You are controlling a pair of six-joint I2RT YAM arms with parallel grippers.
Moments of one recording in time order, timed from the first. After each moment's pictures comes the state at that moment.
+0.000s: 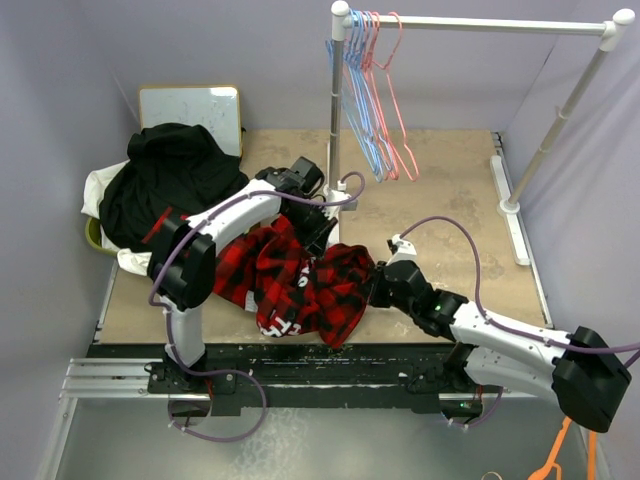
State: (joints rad) left arm -0.61 1.94 1.62 -0.94 0.61 0.33; right arm 0.84 1.00 0.39 -0.04 0.21 0.84
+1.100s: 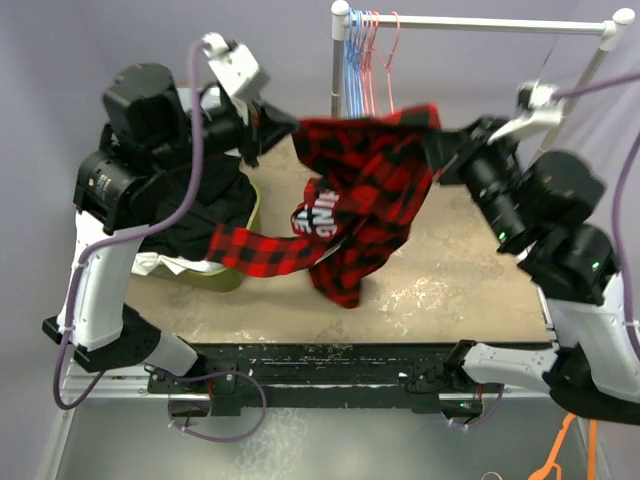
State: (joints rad) left arm -0.60 1.50 2.35 -0.88 0.40 0.12; right arm 0.85 1.13 1.87 -0.64 0.54 0.34
